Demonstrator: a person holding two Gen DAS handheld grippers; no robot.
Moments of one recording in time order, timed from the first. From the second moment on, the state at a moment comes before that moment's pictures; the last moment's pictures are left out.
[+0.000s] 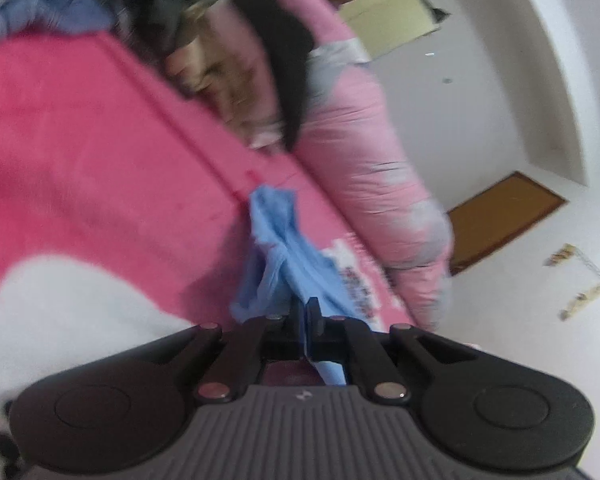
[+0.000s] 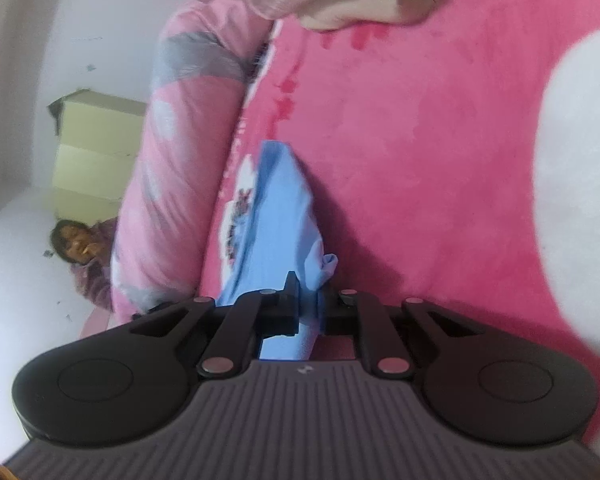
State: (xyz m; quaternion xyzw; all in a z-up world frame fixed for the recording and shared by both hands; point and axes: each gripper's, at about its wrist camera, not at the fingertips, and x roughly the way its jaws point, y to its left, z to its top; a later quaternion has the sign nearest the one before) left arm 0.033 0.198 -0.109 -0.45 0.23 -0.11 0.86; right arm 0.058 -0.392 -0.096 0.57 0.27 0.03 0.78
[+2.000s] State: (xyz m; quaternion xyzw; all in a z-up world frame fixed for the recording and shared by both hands) left arm 0.023 0.201 -0.131 -0.20 0.28 -0.15 0.93; right arm 0.183 -0.067 -0.020 -0.05 0.32 0.27 0.91
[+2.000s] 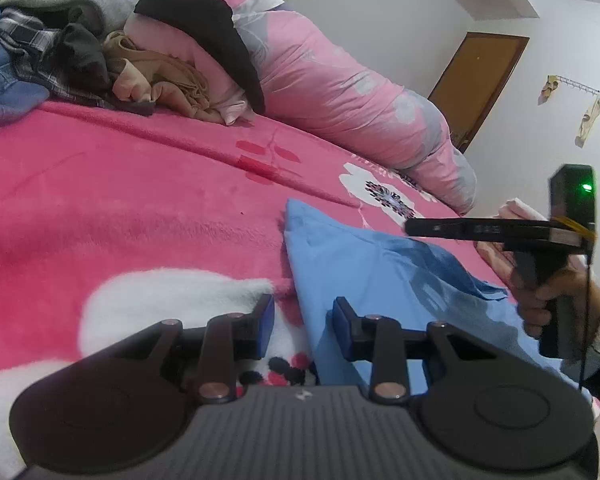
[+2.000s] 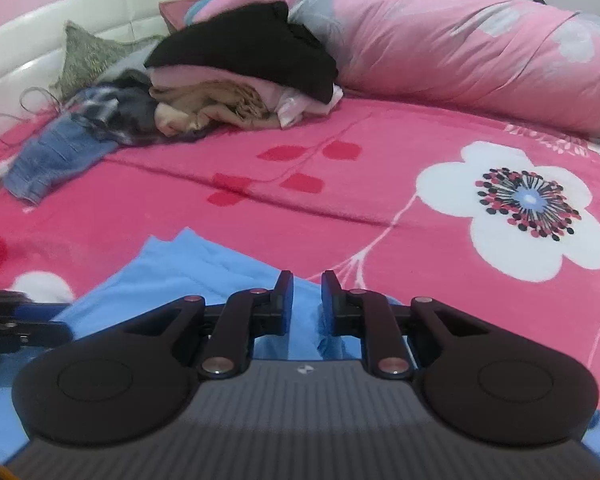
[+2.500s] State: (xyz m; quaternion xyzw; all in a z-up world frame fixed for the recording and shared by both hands) left arm 0.024 0.197 -0.129 -0.20 0.28 -0.14 0.93; right arm 0.073 -0.267 0.000 0.02 0.32 0.09 0.94
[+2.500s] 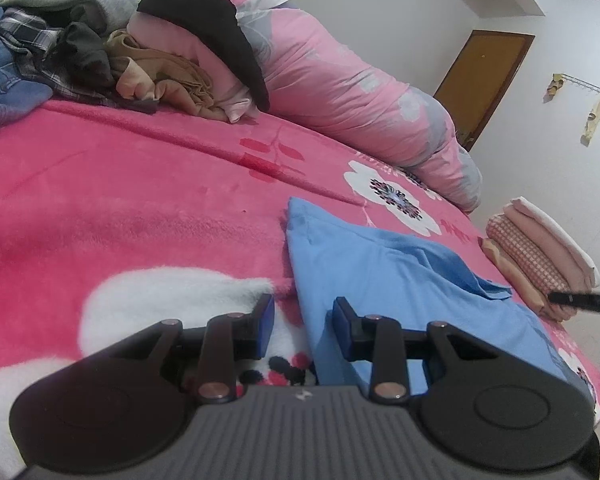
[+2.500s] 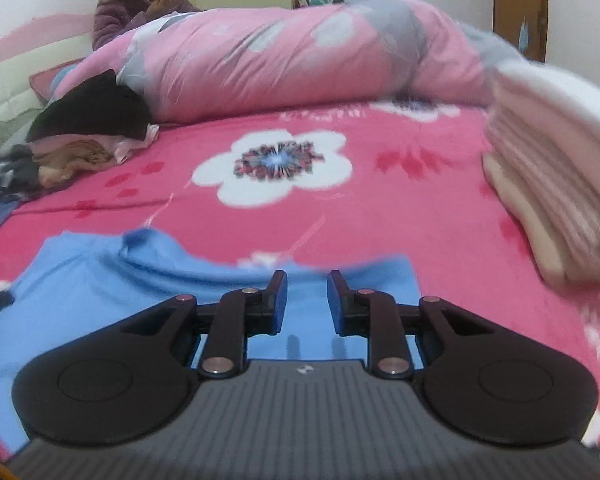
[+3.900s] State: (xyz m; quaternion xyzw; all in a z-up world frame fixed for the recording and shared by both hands) left arm 0.142 0.176 -0.105 -0.10 0.34 -0.20 0.91; right arm 0.136 -0.410 -0.101 0.32 0.29 0.14 0.89
